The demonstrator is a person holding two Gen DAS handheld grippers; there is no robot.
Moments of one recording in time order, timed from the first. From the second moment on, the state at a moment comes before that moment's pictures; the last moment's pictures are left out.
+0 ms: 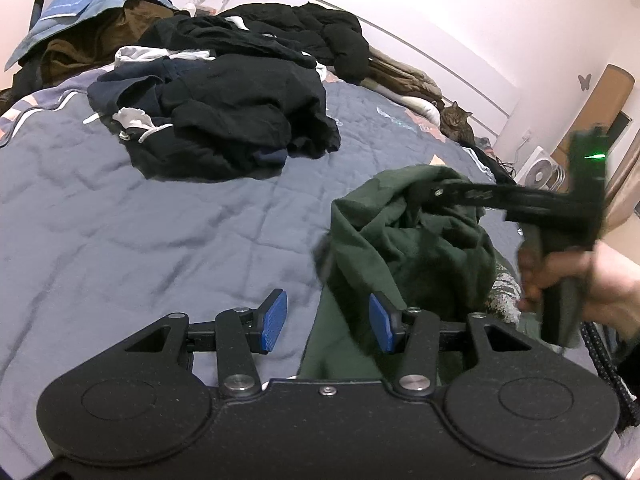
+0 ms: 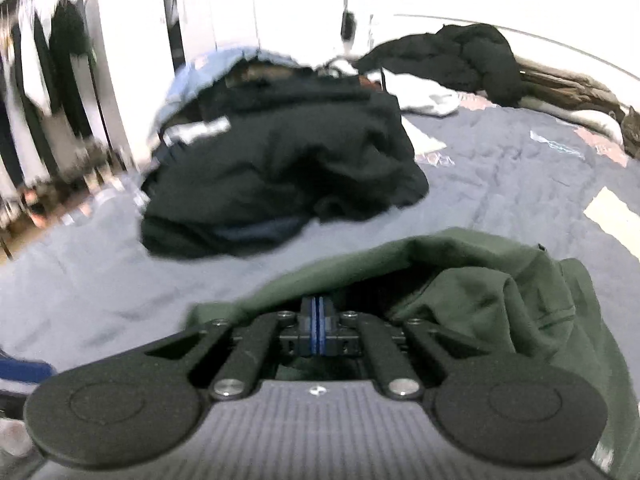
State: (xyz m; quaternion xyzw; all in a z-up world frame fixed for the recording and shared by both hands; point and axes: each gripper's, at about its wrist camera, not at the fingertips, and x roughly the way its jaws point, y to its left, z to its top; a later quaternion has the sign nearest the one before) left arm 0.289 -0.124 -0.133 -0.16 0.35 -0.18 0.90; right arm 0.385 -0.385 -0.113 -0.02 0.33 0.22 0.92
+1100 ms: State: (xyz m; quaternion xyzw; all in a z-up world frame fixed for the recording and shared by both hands) left arm 0.258 -0.188 -0.129 0.02 0.23 -0.22 0.95; right arm 0.276 -0.349 -0.072 -0.14 0.32 0.24 0.91
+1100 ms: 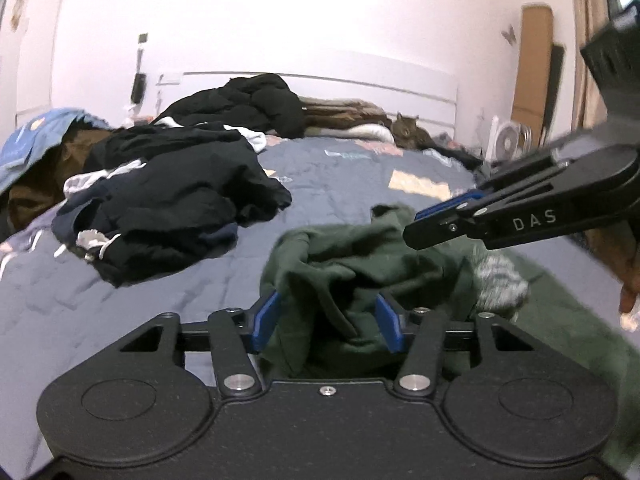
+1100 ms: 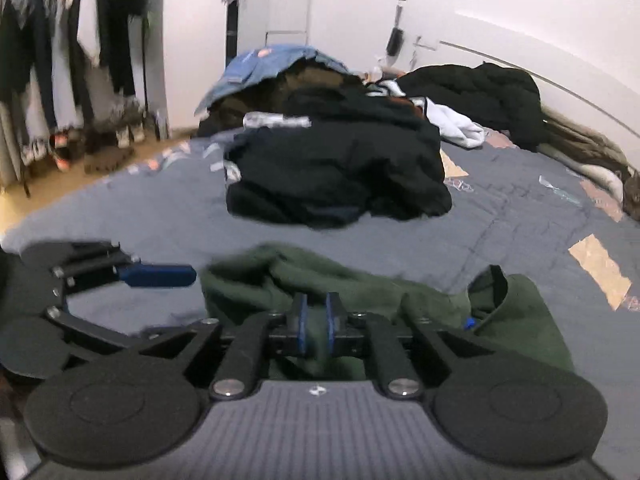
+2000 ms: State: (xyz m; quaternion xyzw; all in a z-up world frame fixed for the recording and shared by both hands) left arm 0.308 -0.106 -0.124 -0.21 0.31 -0.23 0.90; right arm 0.269 -0.370 -0.089 -0.02 0.28 0.19 0.94
